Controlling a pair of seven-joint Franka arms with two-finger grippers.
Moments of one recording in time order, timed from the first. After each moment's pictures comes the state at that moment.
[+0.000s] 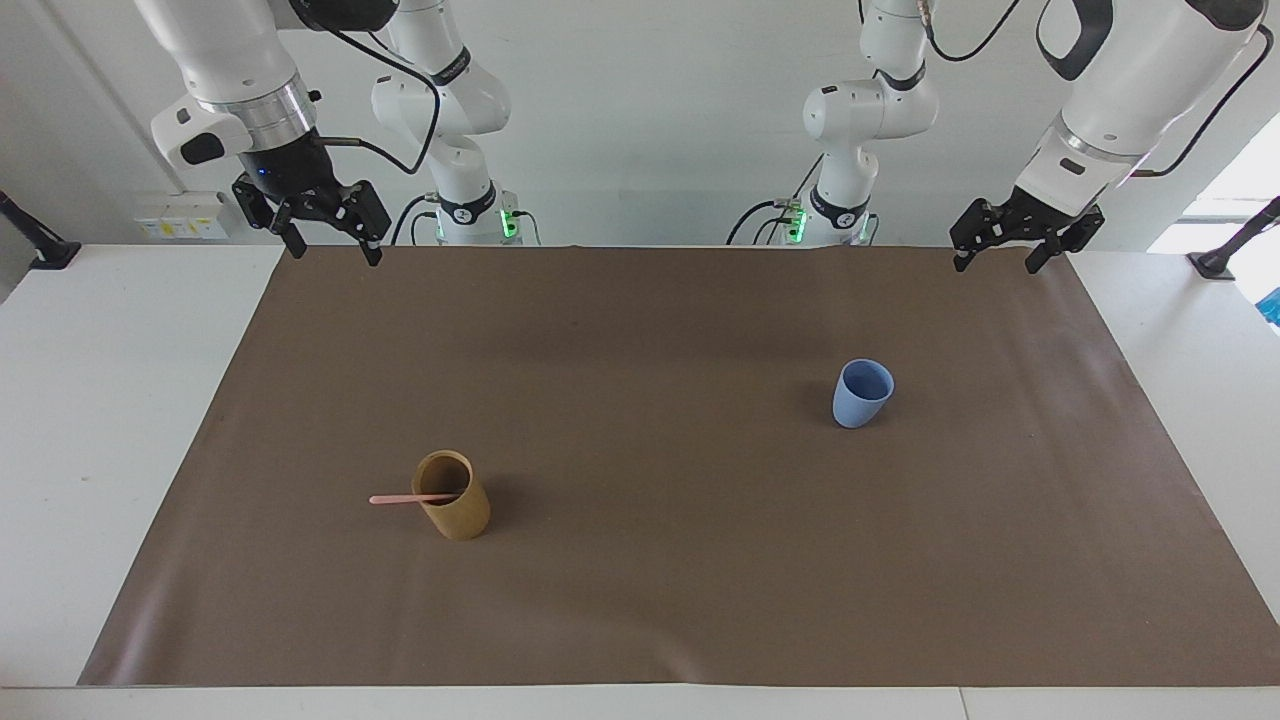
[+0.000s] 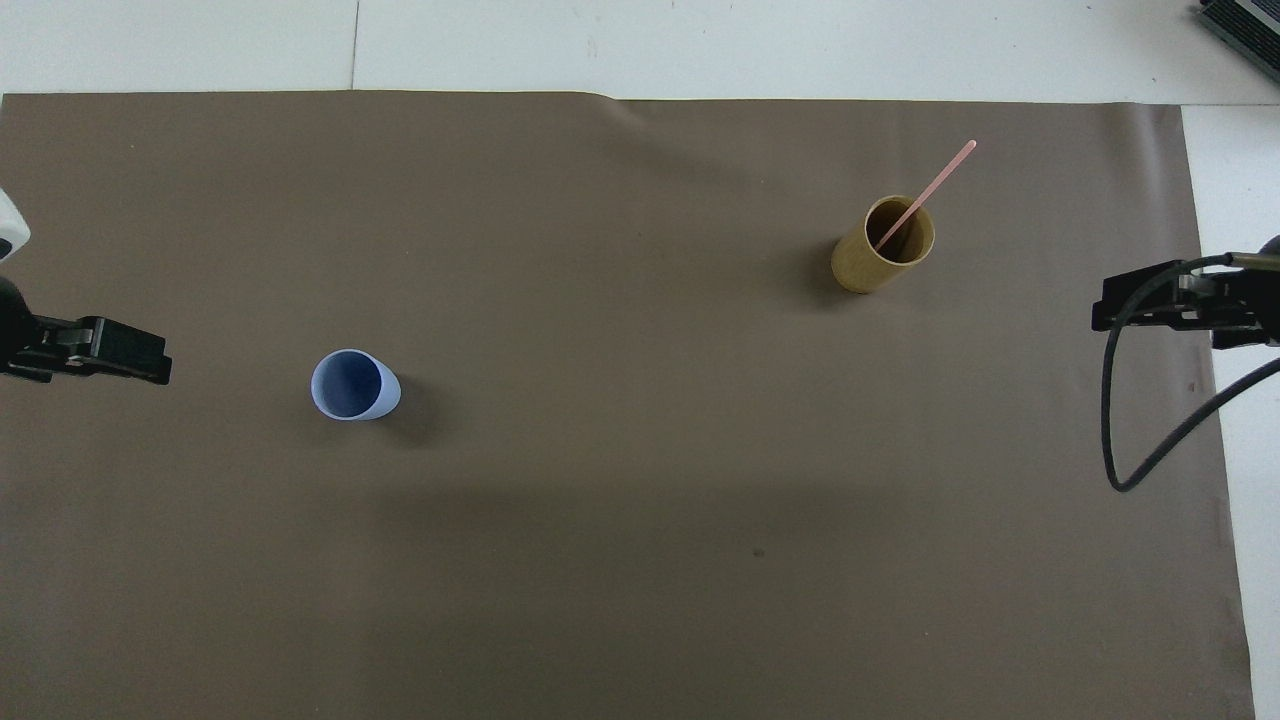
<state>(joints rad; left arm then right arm) 0.06 -0.05 -0.12 -1.63 -0.02 1.51 0.02 -0.01 -0.02 0.03 -1.53 0.01 1.55 0.18</state>
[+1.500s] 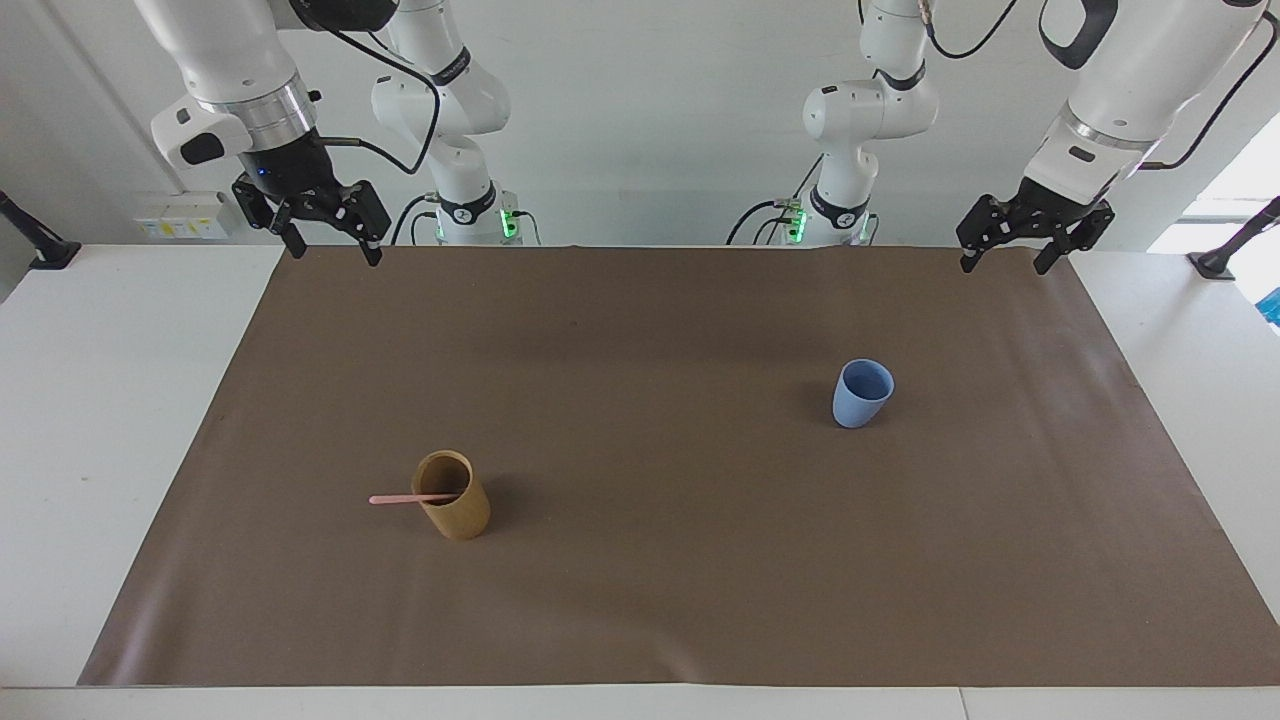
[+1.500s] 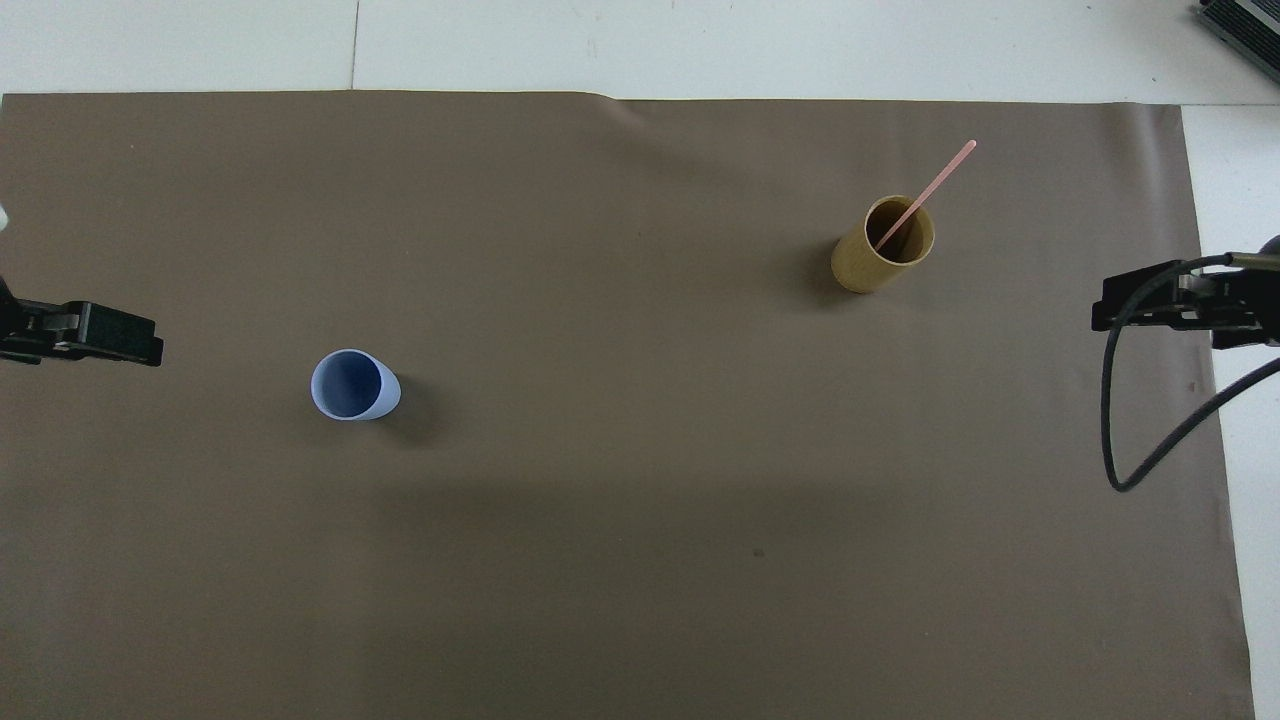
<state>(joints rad) 0.06 -0.05 -0.12 -1.62 -0.02 1.55 0.02 -0.01 -0.02 0.03 -1.53 0.01 1.55 0.18</state>
